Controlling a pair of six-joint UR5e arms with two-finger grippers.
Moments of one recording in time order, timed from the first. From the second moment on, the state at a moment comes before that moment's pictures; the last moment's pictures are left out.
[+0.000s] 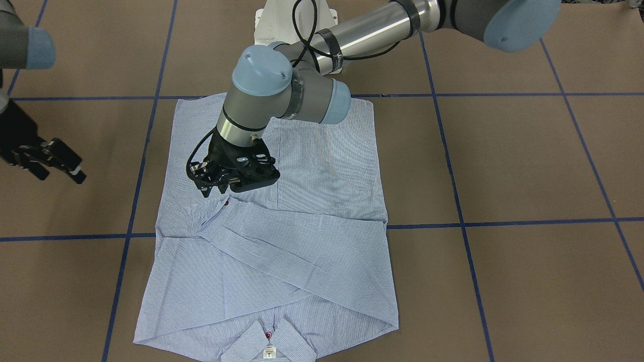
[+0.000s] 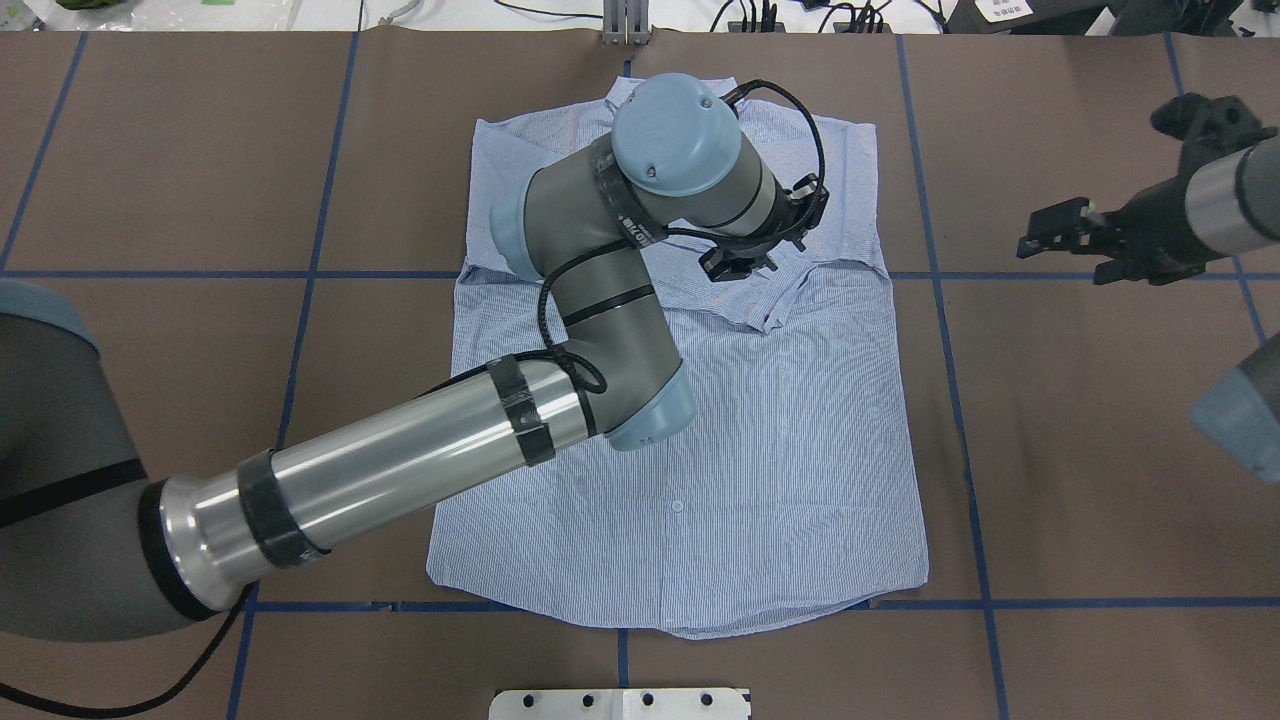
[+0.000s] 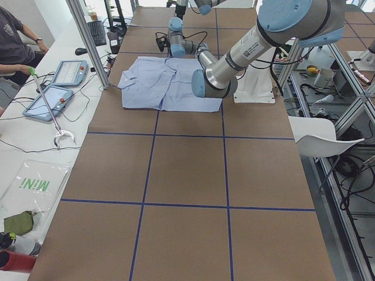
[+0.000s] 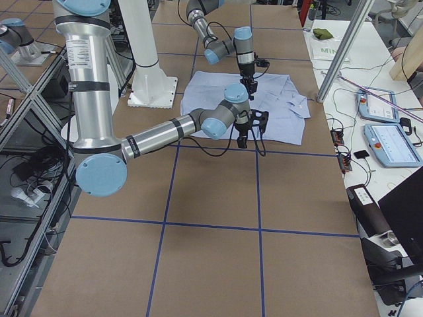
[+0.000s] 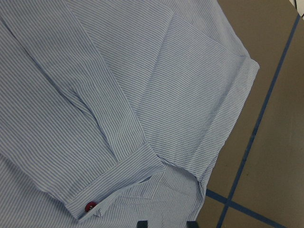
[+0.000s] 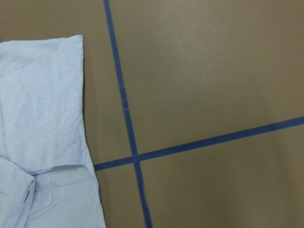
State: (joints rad) left arm -0.57 -2.67 -1.12 -2.19 -1.88 -1.82; right arm 0.92 -1.50 1.90 -1.11 2.02 1.26
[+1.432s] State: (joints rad) left arm -0.70 -2.06 -1.84 -2.12 -1.91 -1.63; right arm 0.15 -1.65 2.16 -1.39 1.47 2.25
